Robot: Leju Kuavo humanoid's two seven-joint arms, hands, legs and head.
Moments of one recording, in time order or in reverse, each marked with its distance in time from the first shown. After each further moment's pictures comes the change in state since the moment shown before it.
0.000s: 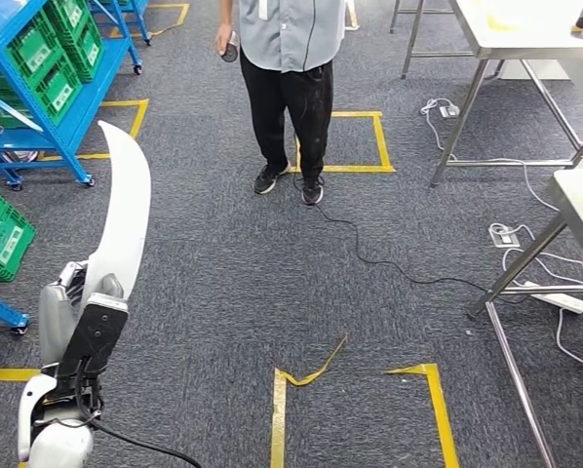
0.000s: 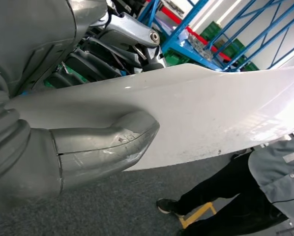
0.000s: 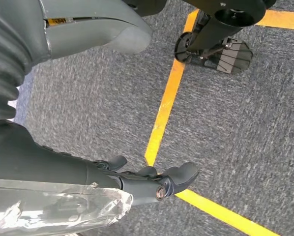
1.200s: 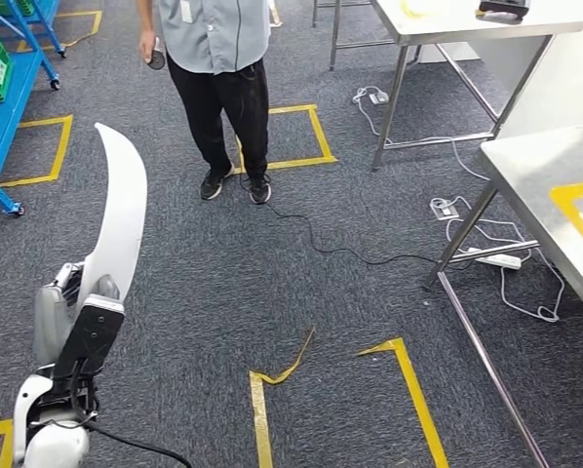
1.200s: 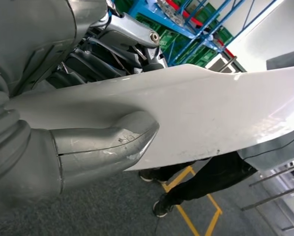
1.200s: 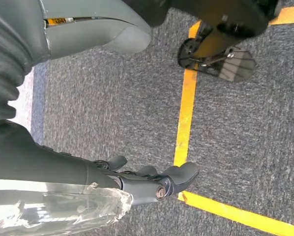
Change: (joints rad) left arm 0.000 0.000 0.000 0.000 0.000 0.000 0.000; right arm 0.000 0.000 0.000 0.000 0.000 0.000 0.000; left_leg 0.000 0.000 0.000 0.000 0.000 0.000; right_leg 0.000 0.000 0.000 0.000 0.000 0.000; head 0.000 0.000
